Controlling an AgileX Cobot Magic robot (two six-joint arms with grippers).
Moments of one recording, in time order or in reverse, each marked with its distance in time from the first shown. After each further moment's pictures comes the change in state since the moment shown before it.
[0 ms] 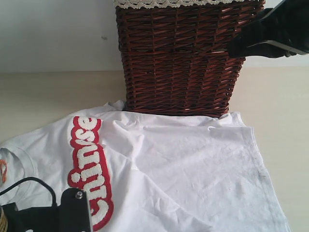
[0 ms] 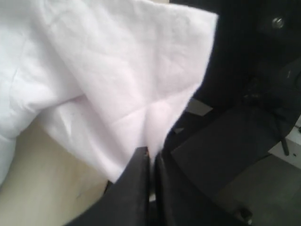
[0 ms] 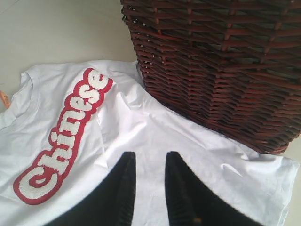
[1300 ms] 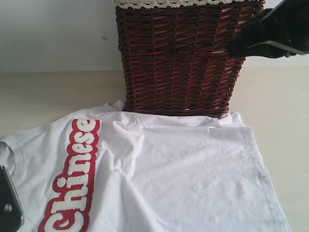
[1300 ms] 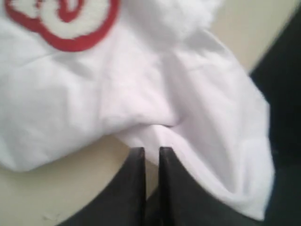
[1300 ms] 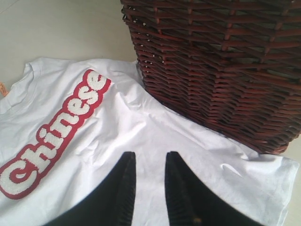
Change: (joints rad) left arm 0.000 -0.304 0.229 0.312 -0.123 -0.424; right arm 0.000 0.000 0.000 0.000 0.002 -0.004
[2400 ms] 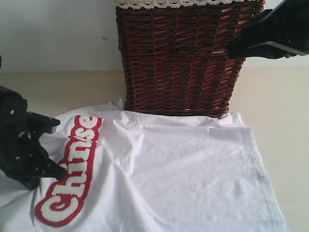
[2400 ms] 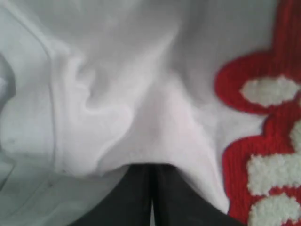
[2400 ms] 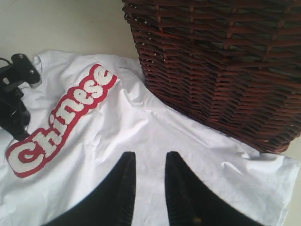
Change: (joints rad) left arm 0.736 0.892 -0.347 0.041 -0.417 0.002; right arm 0.000 0.000 0.000 0.000 0.006 0.000
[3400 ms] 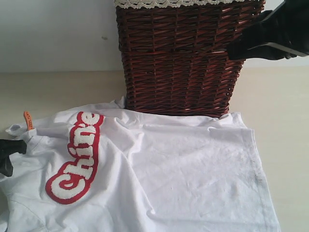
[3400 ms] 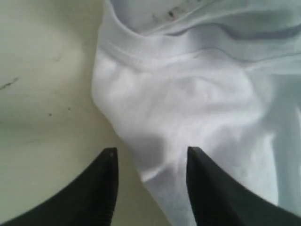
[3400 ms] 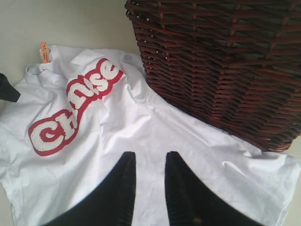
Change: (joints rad) left arm 0.311 -0.195 0.110 -0.191 -0.128 -0.017; right arm 0.000 0.000 0.000 0.000 0.007 0.000
